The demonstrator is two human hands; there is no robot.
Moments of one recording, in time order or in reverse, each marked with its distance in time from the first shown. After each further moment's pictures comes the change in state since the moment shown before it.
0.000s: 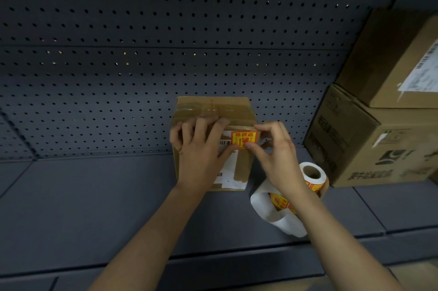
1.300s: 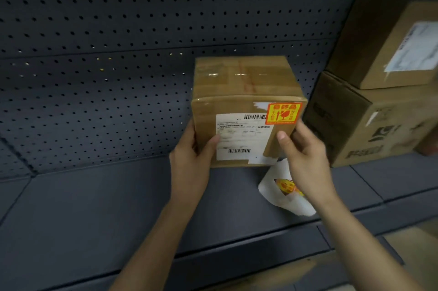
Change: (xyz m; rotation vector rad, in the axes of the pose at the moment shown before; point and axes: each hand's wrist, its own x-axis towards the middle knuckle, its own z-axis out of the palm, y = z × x) left_hand -0.007 -0.014 -0.066 -0.997 -0.274 -0.615; right_hand -0.038 -0.051 -0.022 0.412 0.115 0.221
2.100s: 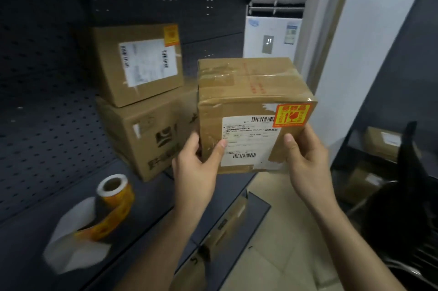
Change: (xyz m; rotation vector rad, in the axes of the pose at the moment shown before) left_hand -0.139 0.145 0.351 -0.397 -0.587 0.103; right_hand -0.134 -0.039 -0.371 -0.414 0.697 0.007
